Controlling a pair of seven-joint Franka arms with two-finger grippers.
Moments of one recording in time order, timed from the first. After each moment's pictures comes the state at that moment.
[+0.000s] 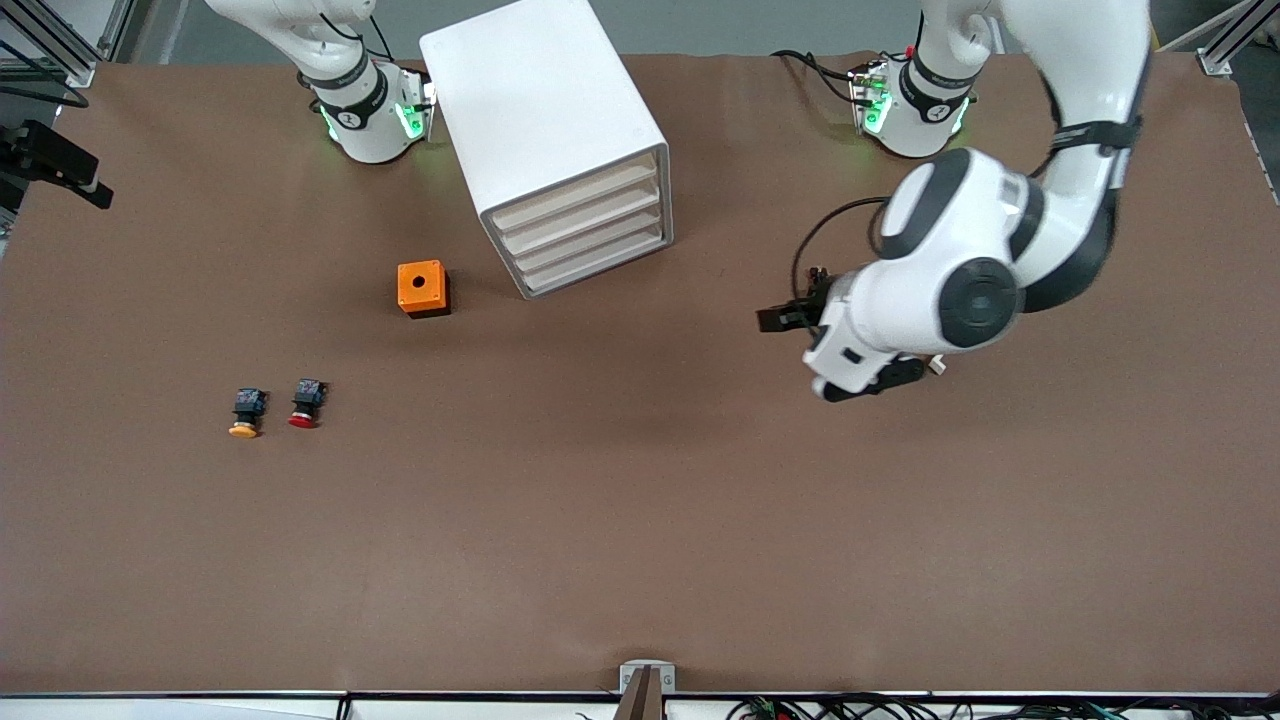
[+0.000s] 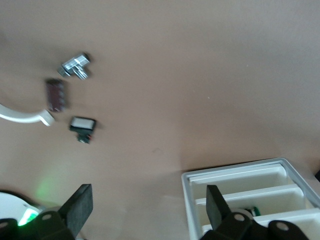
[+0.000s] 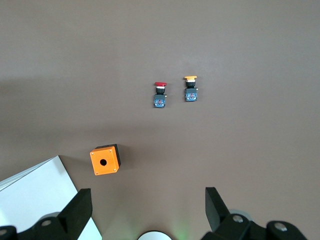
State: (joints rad) left arm -0.34 0.44 -0.15 -1.46 -0.27 1.60 -0.72; right arm -0.05 -0.15 -0.05 -1.63 0.02 1.45 -0.07
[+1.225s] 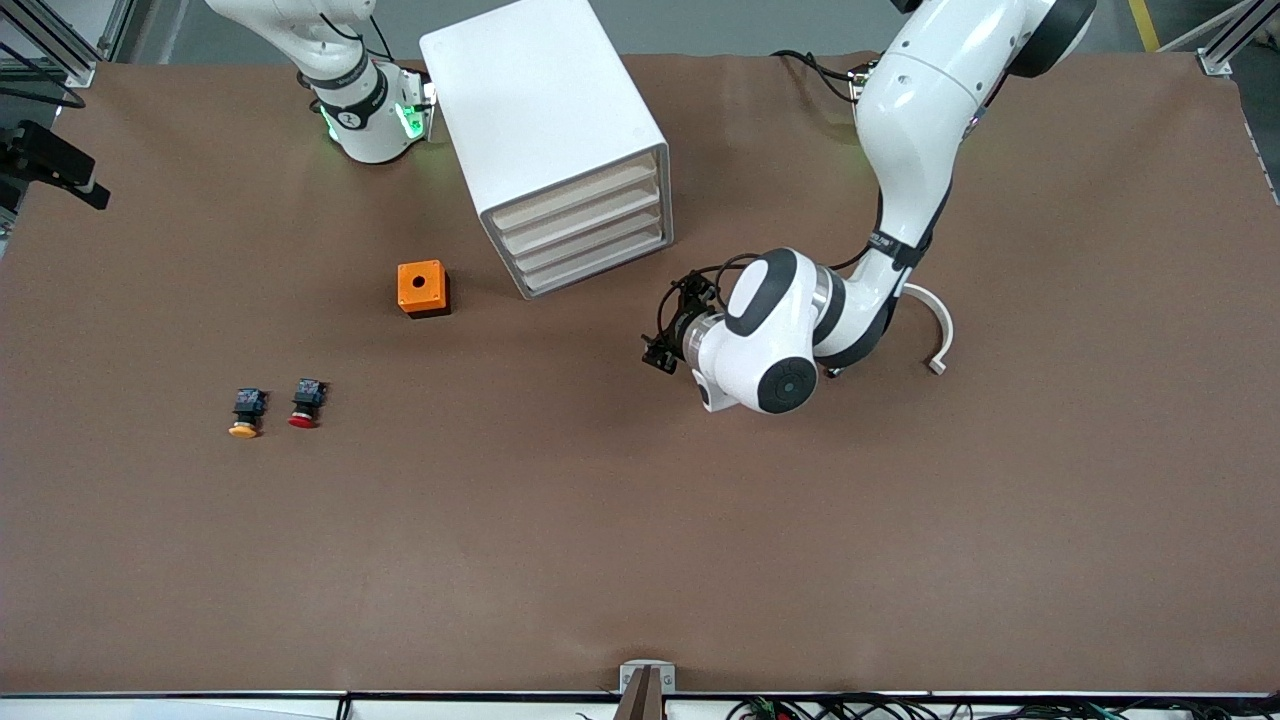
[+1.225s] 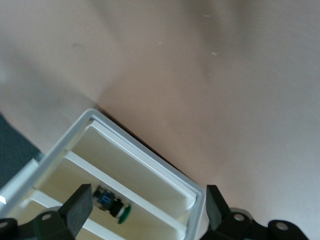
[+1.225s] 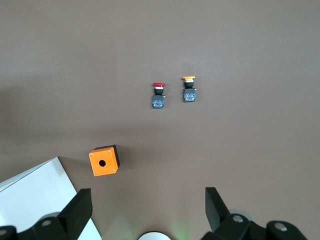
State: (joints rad) left arm -0.49 0.79 -0.15 -1.37 -0.62 1.77 -1.60; right arm -0.05 -0.15 -0.06 -1.63 0.02 1.46 -0.07
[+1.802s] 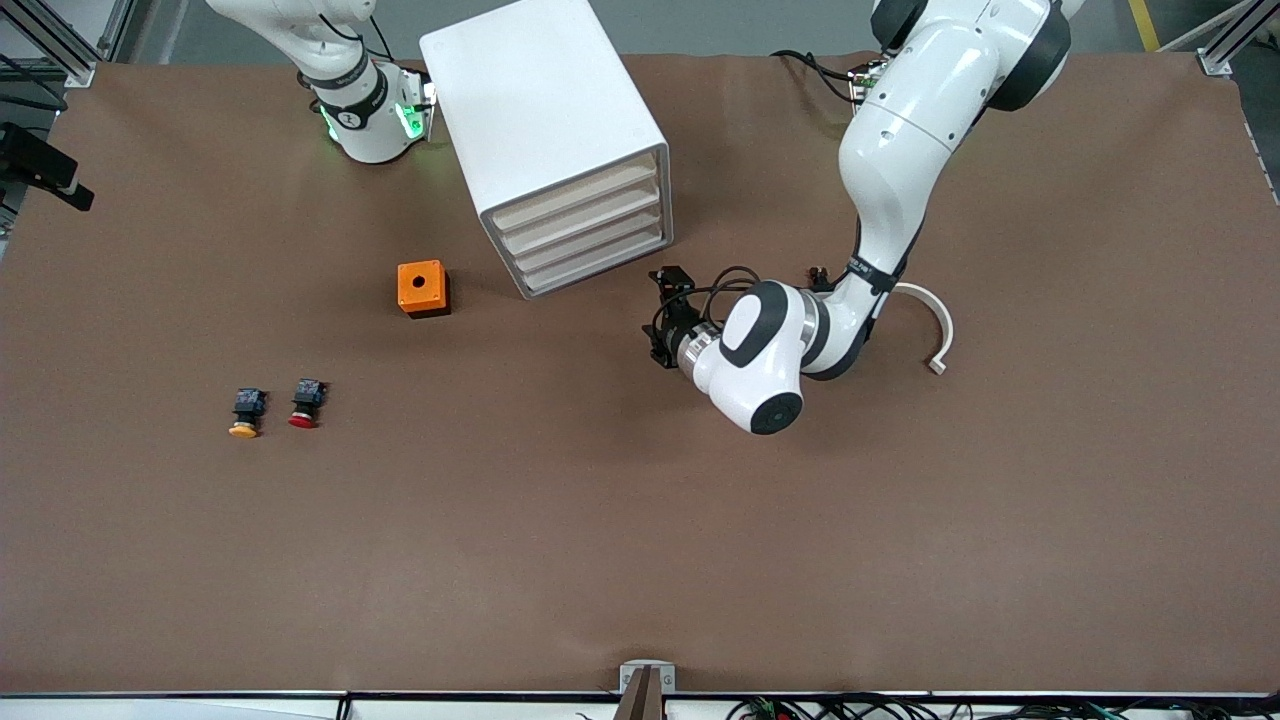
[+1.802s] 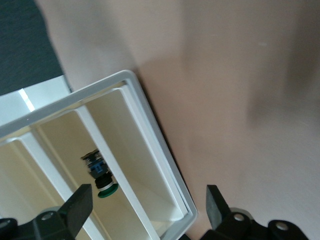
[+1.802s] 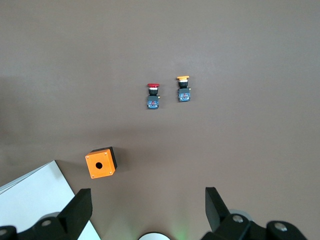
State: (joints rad) left arm -0.49 0.90 -0.15 -1.34 -0.77 1.67 -1.98; right arm -0.07 -0.14 -0.08 -1.63 0.01 1.46 -0.07
